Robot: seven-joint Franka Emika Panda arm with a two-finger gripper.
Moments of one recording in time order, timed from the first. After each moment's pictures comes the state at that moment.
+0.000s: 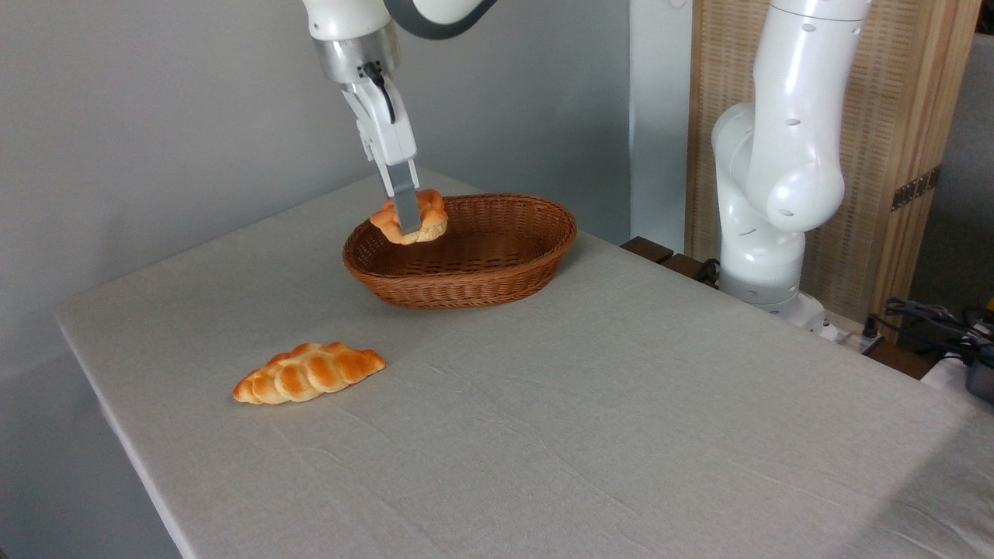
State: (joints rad) arm -0.61 -0.18 0.14 -1.97 -0.09 1.76 0.62
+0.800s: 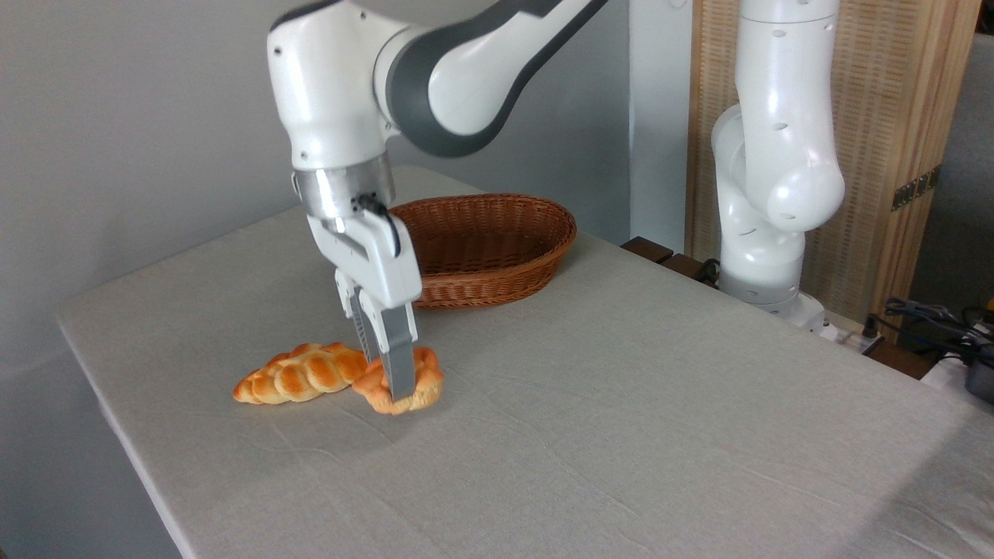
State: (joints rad) arm -0.61 0.02 0.41 -2.01 0.15 2.07 0.63
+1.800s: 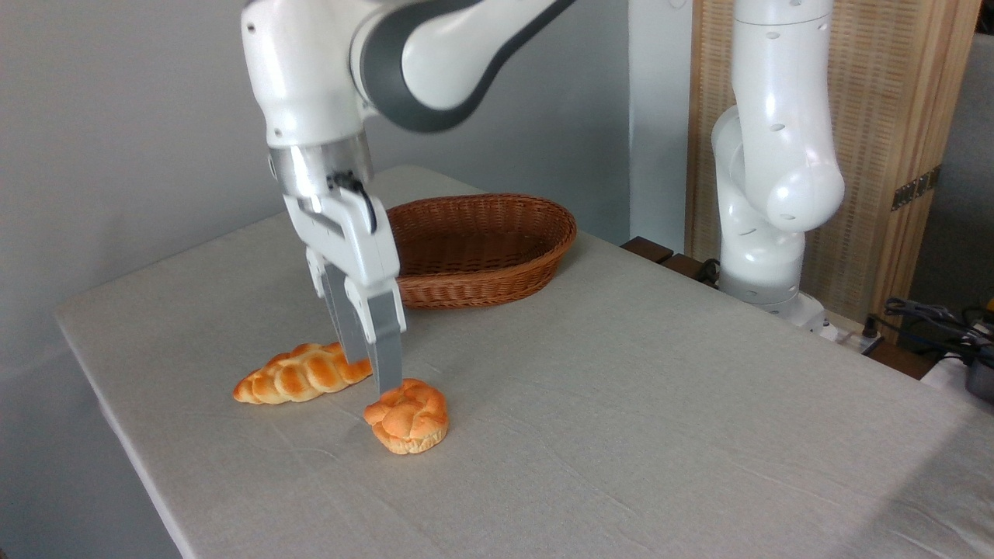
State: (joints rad) arm -0.61 0.04 0.40 -1.89 0.14 1.99 0.63
